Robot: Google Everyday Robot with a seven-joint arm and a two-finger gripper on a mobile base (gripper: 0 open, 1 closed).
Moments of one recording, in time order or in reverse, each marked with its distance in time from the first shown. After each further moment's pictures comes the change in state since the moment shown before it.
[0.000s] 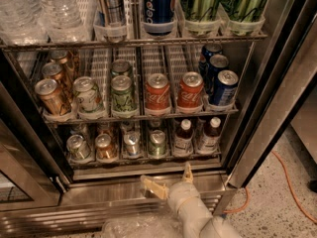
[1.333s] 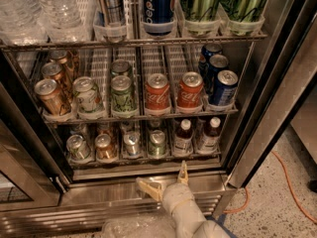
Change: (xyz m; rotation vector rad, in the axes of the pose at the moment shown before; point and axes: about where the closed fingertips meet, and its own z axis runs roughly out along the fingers) arm 0.004 0.011 0.006 0.018 -0.048 -0.114
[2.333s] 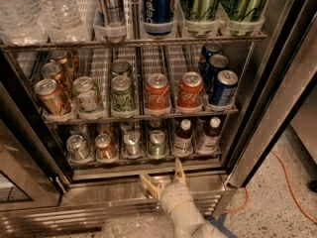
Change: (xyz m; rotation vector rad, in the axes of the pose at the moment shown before) arm -0.012 0.004 -0.001 0.014 -0.068 -0.025
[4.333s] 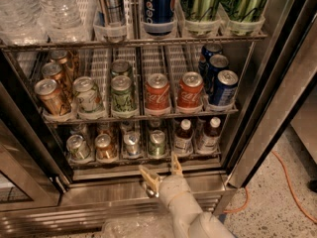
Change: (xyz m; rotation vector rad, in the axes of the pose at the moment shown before) arm -0.010 0.001 0.021 -0.034 0.012 -0.047
